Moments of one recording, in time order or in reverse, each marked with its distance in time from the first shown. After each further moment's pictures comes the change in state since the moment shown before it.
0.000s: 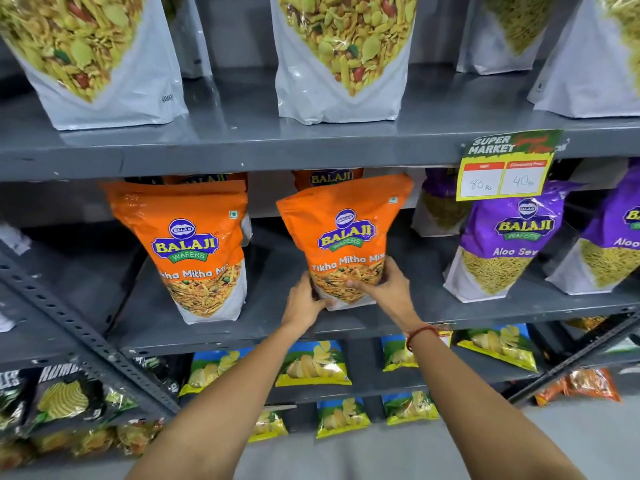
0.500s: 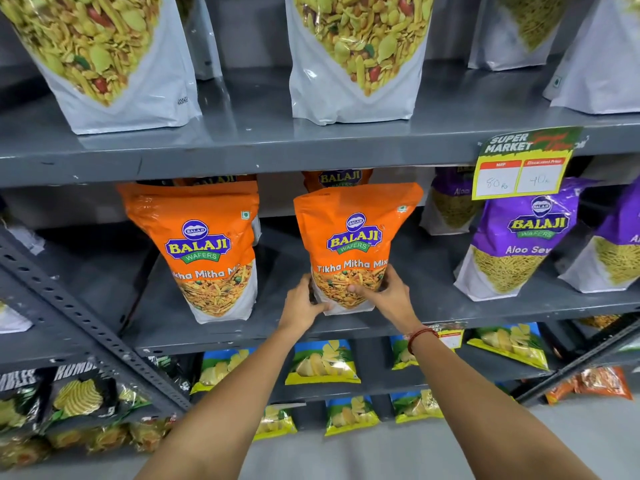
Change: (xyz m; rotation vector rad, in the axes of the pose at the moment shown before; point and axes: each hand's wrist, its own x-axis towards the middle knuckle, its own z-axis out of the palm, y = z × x) left_hand -0.007 -0.013 -0.022 0.051 -0.037 0.002; right_hand -0.007 0.006 0.019 -0.004 -0.067 0.072
